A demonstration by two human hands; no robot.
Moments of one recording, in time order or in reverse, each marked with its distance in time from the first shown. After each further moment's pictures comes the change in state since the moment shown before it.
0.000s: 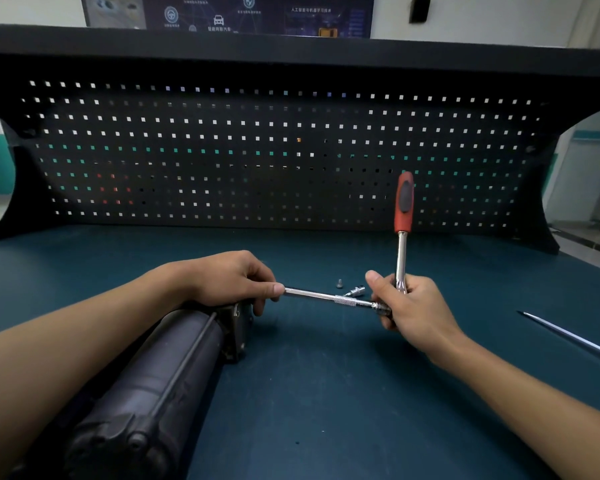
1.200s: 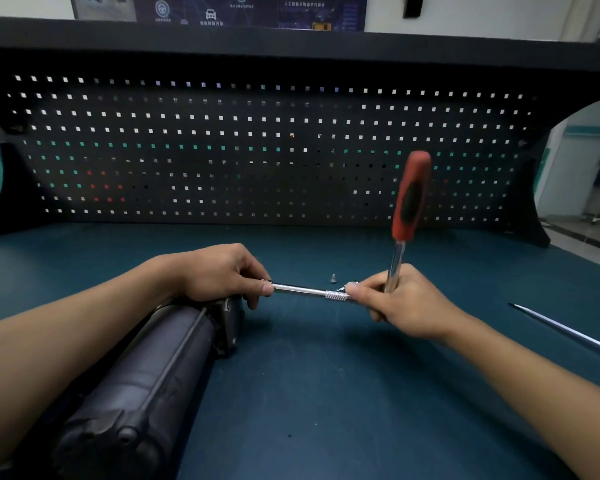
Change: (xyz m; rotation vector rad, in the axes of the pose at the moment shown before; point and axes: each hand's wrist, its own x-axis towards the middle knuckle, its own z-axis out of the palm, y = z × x) left_hand 0.002 -0.004 -0.005 0.069 -0.002 0.071; right_hand 0.012 -0.002 -0.017 -0.323 -0.316 -0.137
